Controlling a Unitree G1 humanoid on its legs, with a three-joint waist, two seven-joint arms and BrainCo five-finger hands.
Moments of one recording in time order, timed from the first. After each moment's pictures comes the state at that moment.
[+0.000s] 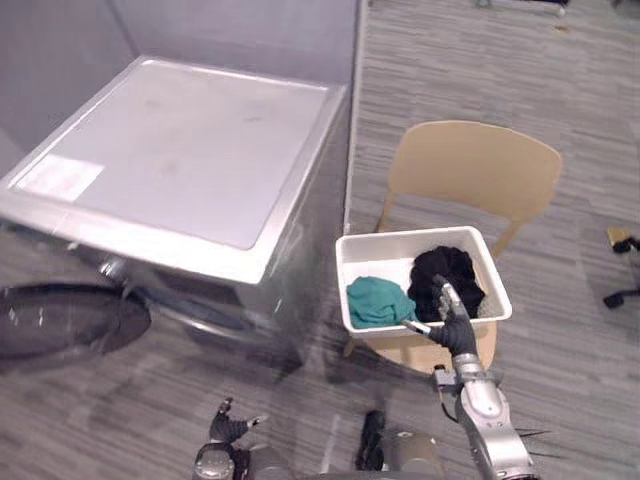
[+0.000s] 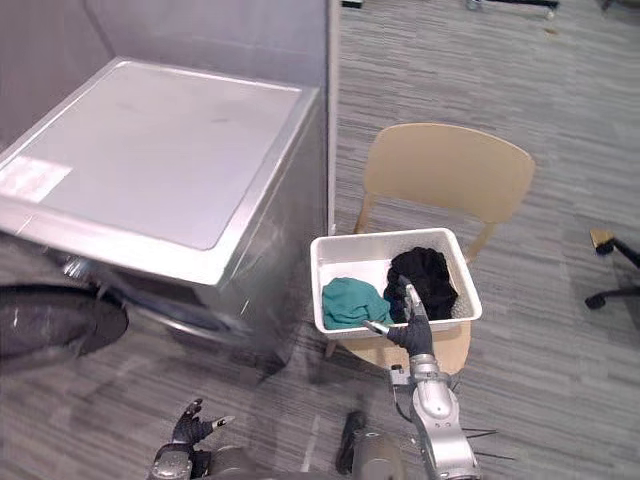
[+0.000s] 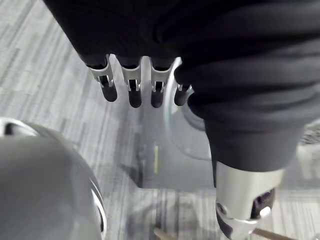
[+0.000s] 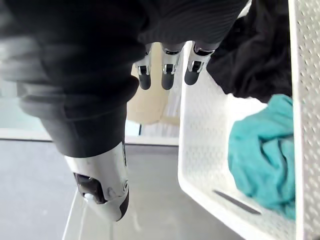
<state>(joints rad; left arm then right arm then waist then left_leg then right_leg) 0.08 0.11 0.03 1.00 0.12 -0.16 0.20 0.14 -0.17 0.09 0.13 0.07 -0.24 -0.11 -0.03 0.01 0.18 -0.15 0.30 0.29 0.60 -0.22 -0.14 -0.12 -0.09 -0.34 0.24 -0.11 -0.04</state>
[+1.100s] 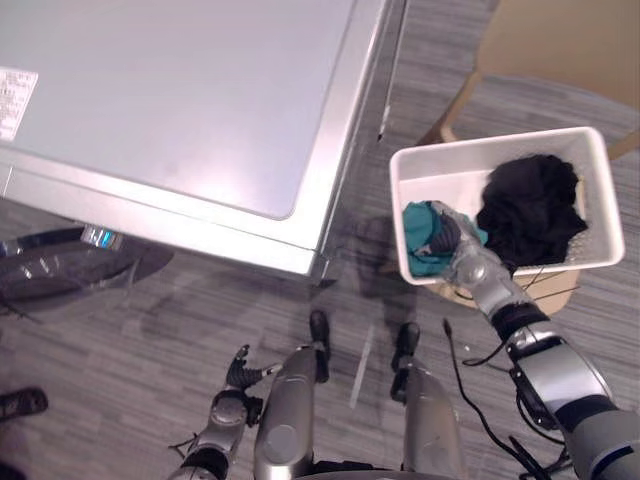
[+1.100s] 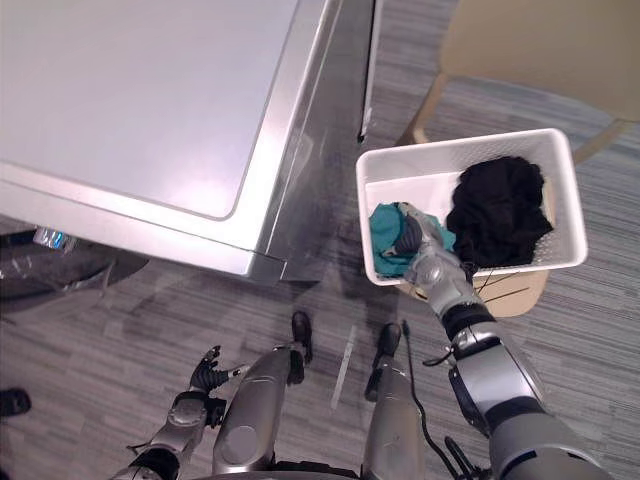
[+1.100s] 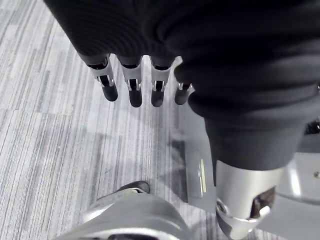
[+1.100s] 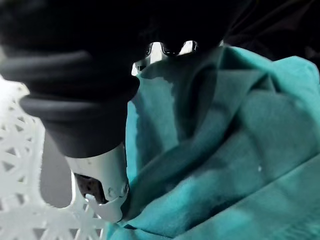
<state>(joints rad) -0.13 0.13 -0.04 0.98 0.05 -0.18 0.20 -0.84 -0.44 0.34 1.06 -0.42 -0.08 -0.18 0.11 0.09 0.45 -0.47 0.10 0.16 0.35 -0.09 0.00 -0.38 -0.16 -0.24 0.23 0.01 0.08</state>
